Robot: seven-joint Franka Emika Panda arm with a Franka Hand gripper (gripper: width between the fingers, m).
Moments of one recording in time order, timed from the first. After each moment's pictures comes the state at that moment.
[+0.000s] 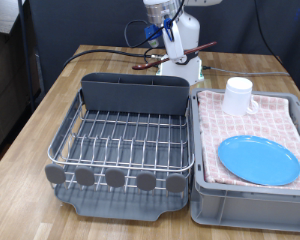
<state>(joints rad) 0.09 -0.52 -0.31 -2.82 0.11 2.19 1.94</state>
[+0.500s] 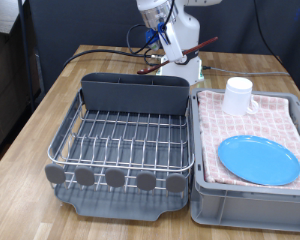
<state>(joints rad) 0.13 -0.48 -0.43 -2.80 0.29 2.15 1.77</state>
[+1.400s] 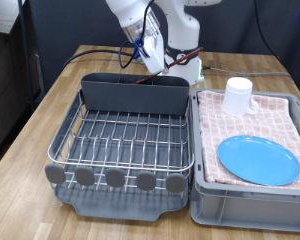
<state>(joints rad) 0.14 -0.36 -0.55 -2.80 0.36 2.24 1.67</state>
